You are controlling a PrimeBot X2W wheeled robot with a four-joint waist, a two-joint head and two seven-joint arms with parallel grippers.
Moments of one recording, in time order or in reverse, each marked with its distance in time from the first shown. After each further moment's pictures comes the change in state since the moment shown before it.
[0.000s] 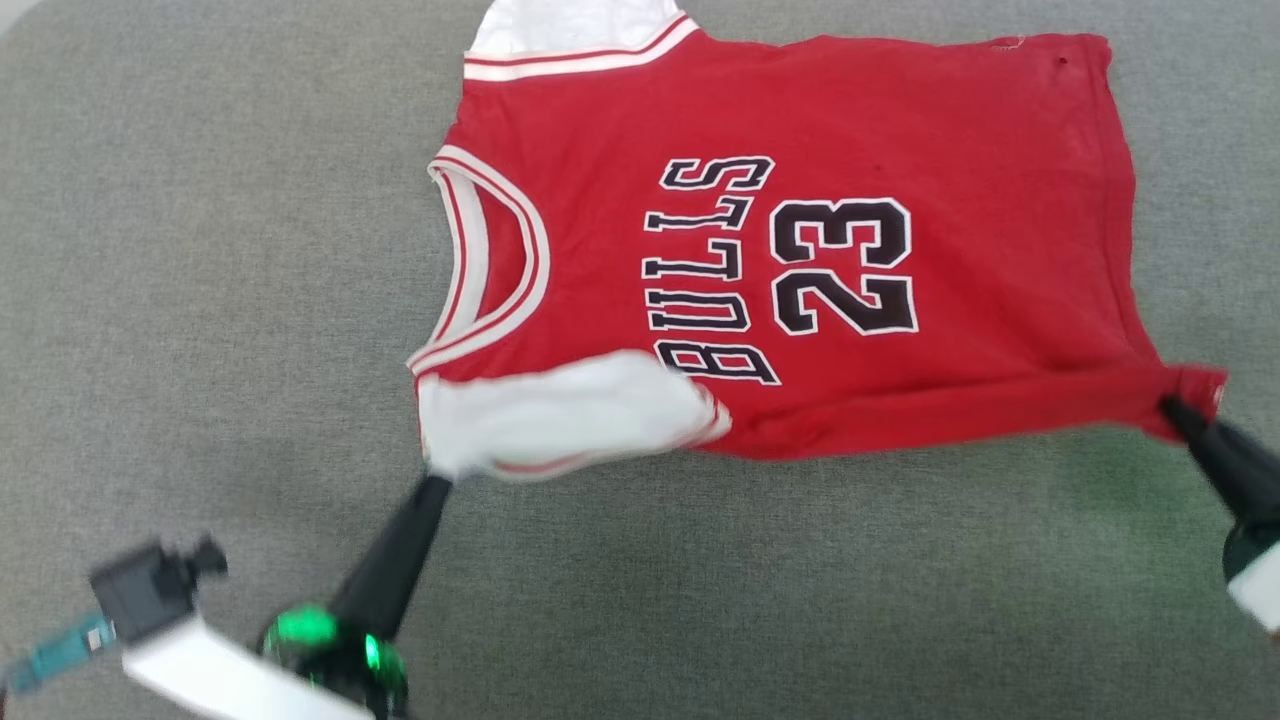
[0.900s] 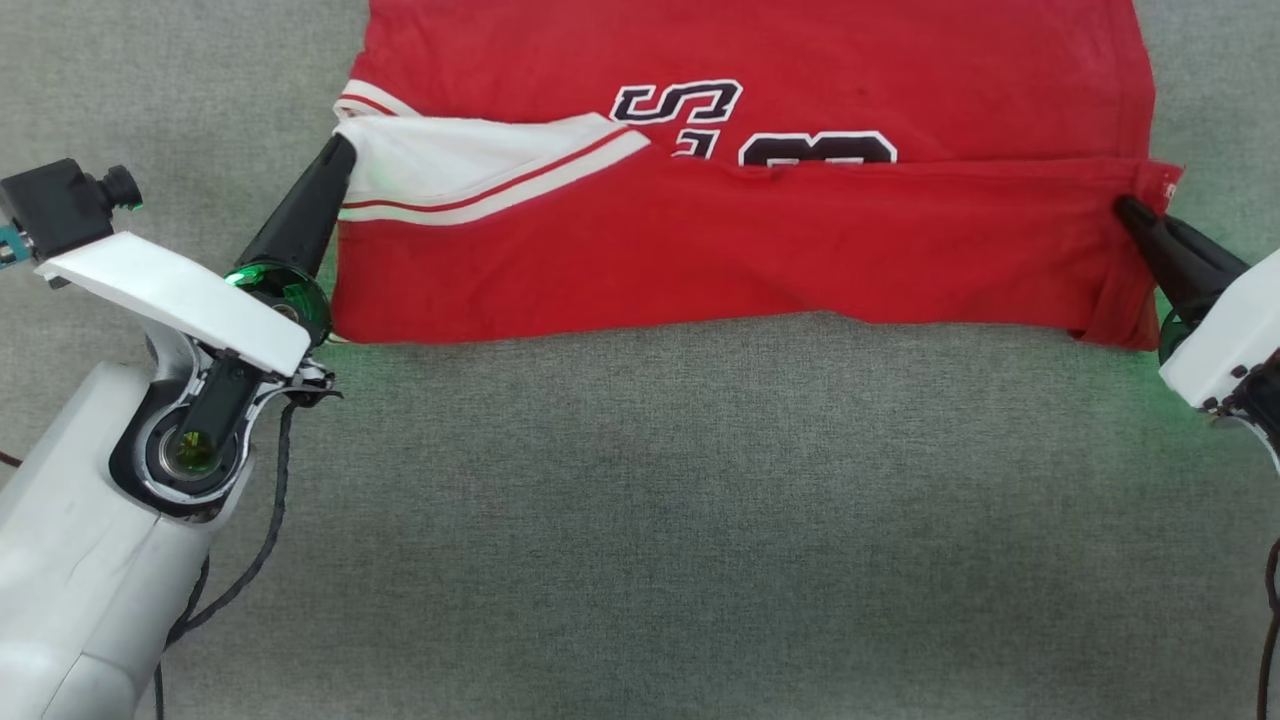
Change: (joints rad) left arm -0.678 -0.021 -0.042 0.542 -0.083 0.000 0.184; right arm -0.460 -0.007 0.169 0.352 -0.111 0.000 -0.063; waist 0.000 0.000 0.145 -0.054
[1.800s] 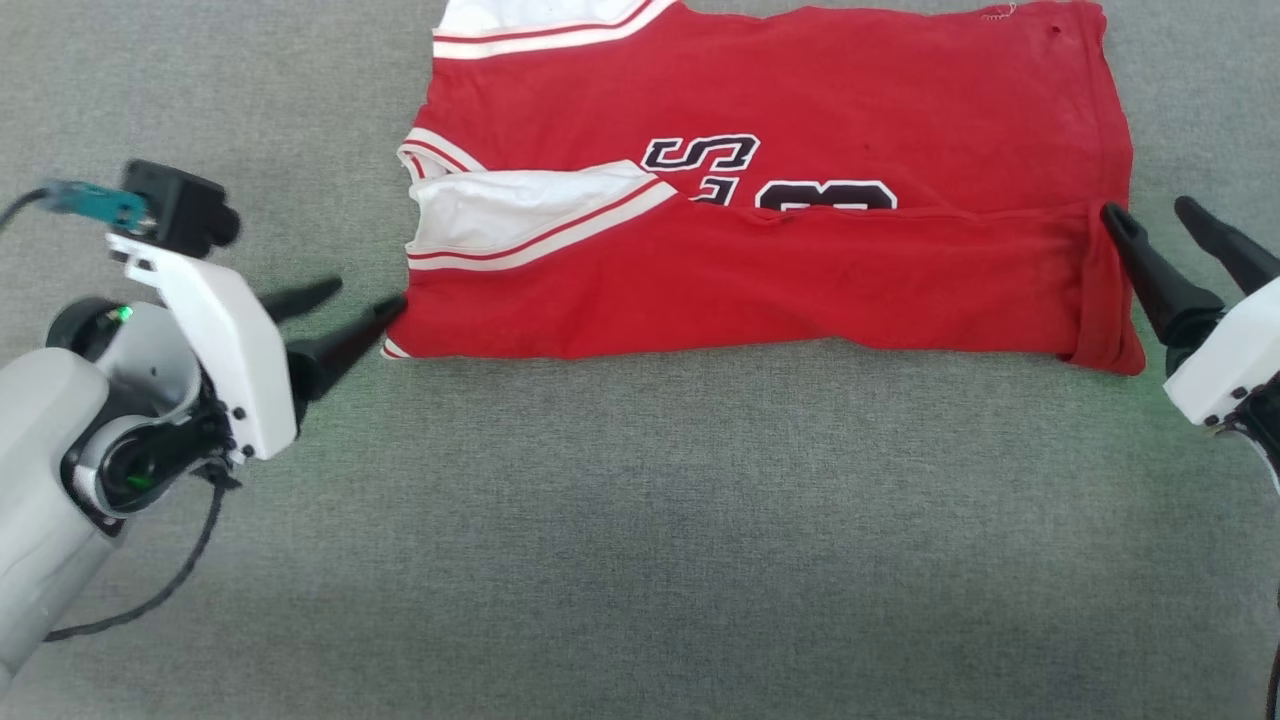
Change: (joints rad) left arm -0.186 0.253 -0.391 0.045 0.202 0.010 0.314; right arm 0.025 -0.048 0.052 0.030 -0.026 0.000 -0.140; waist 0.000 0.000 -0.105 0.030
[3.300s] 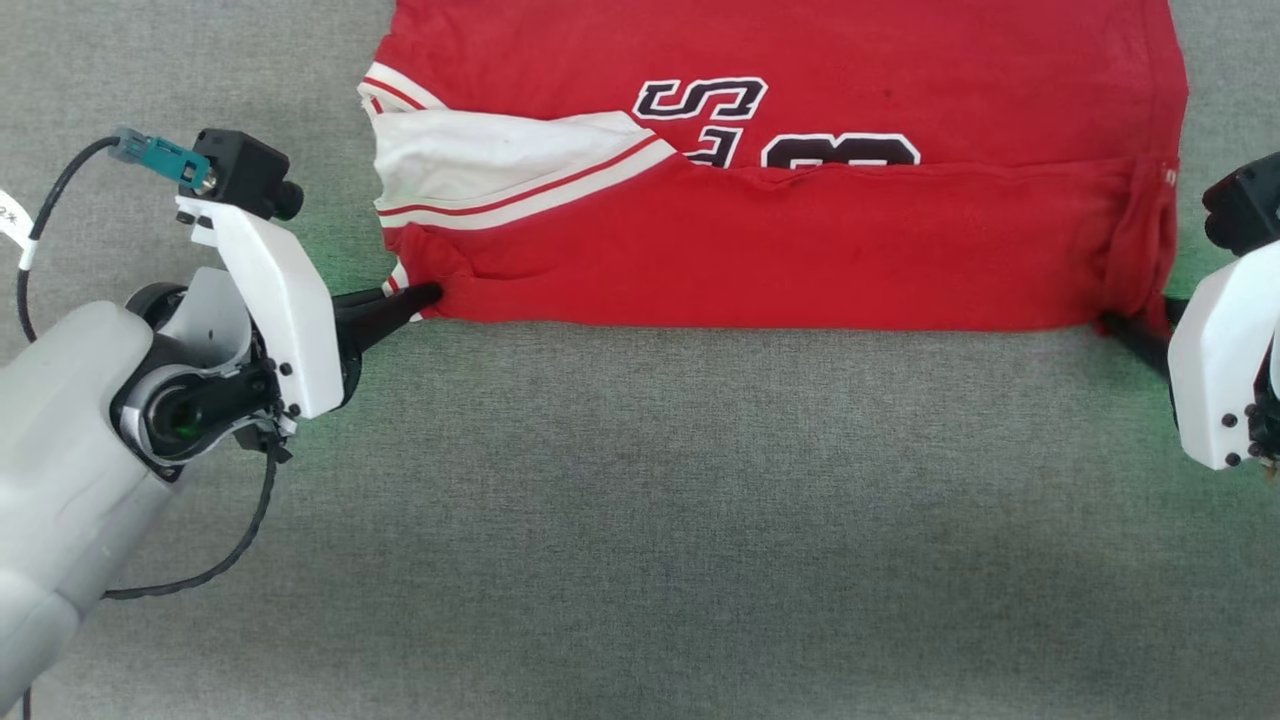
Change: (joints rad) left arm -0.076 -0.118 -0.036 0.121 -0.118 -0.007 0.218; right arm -0.042 -0.172 0.167 -0.124 -0.072 0.000 0.554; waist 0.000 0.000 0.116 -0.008
